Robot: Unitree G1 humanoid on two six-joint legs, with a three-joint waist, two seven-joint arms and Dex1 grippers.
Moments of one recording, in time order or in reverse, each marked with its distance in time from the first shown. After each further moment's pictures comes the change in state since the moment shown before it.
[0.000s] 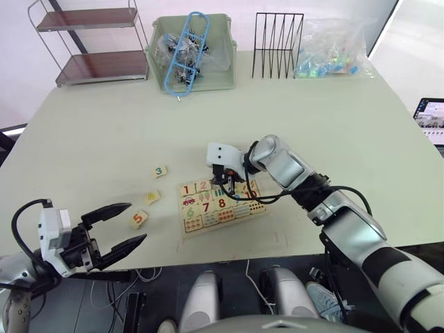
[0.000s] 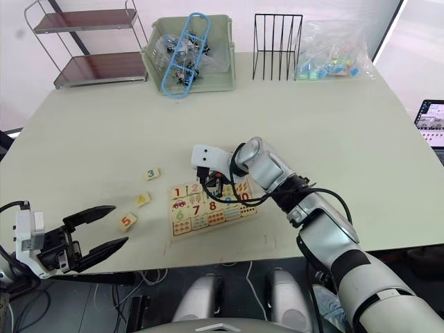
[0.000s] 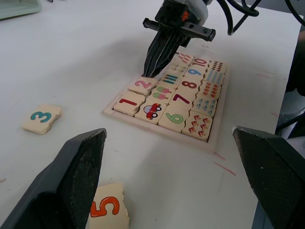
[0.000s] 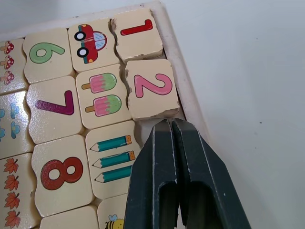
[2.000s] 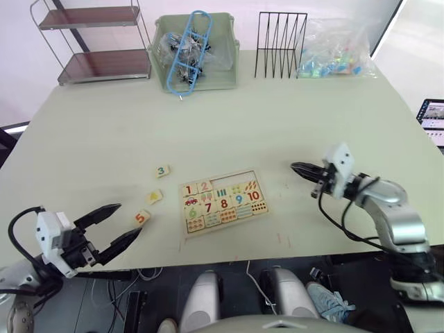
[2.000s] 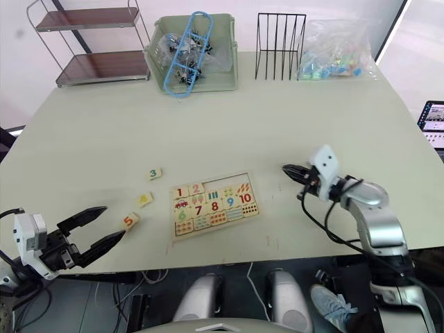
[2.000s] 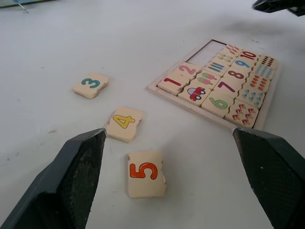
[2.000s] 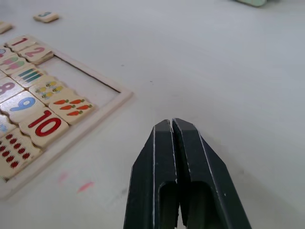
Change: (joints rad) left arm 0.037 -0.057 0.009 0.033 0.034 0.000 0.152; right arm 0.802 -0.374 -0.675 -0.663 0.353 -0.157 -0.205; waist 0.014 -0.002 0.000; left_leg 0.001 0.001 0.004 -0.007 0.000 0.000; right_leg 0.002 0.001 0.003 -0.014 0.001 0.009
